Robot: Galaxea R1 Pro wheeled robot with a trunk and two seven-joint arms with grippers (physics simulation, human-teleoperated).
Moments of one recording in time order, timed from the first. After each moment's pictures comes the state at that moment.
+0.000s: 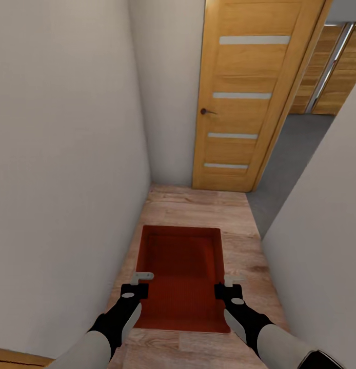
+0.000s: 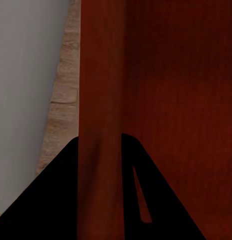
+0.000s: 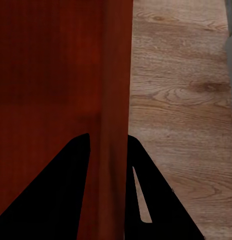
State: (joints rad) left arm -0.62 -0.14 -0.12 -0.46 0.05 0.14 0.28; right arm -0.70 0.04 0.61 -0.26 -0.54 -0.11 -0.28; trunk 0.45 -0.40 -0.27
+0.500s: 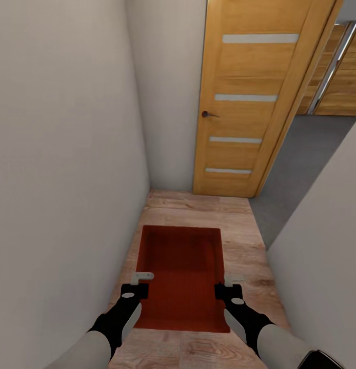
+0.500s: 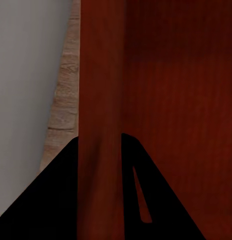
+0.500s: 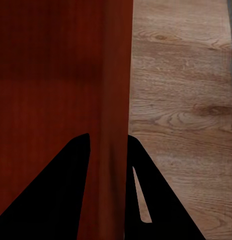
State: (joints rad) left arm -0.62 -0.14 -0.12 -0.46 0.05 0.14 0.28; right arm -0.70 0.04 0.61 -0.27 -0.53 -0.11 -0.28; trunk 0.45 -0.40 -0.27
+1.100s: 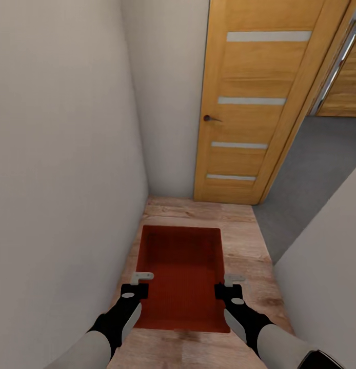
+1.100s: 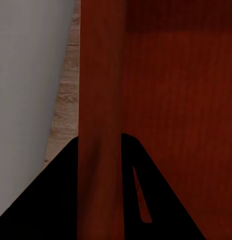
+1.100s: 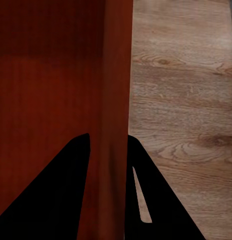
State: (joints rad) left arm -0.62 -0.14 -0.12 -0.46 0.05 0.14 0.28; right arm -0.70 0.04 0.61 -0.26 -0.53 -0.11 -0.28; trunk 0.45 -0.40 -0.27
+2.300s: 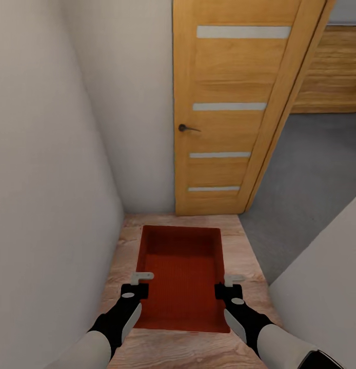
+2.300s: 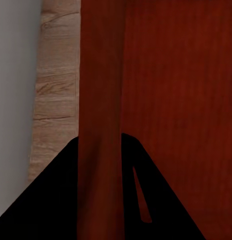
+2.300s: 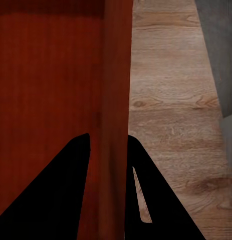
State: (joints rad) left arm -0.62 -0.14 -0.12 -0.46 0.05 0.14 0.28; right arm -0.70 0.04 0.61 -0.27 -0.53 -0.11 -0.28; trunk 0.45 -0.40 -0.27
